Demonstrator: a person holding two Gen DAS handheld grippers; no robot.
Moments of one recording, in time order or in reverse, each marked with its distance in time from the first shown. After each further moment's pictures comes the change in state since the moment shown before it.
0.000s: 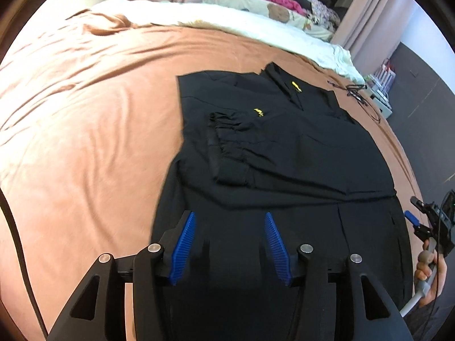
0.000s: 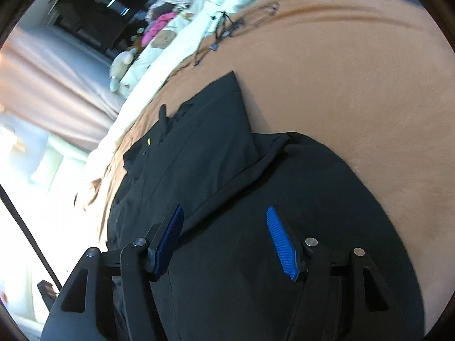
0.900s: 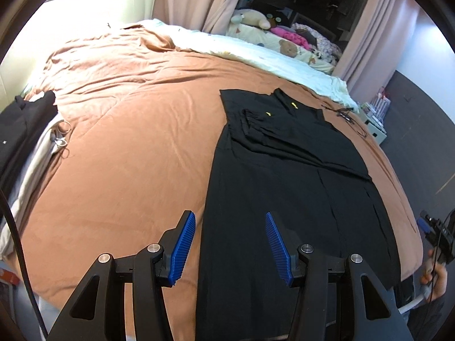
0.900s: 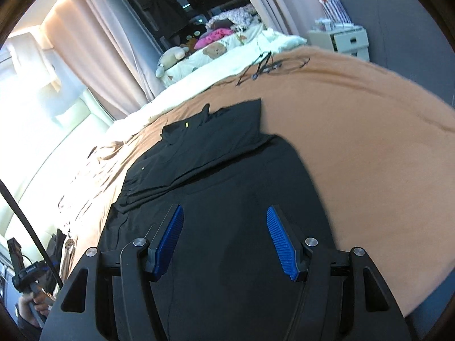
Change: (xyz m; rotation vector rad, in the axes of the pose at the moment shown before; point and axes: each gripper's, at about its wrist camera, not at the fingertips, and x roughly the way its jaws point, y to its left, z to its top) left arm -0.165 0.033 -0.147 -0.064 -0.158 0.017; right arm -0.169 -0.027 -0.063 -0.334 -0.114 0.016
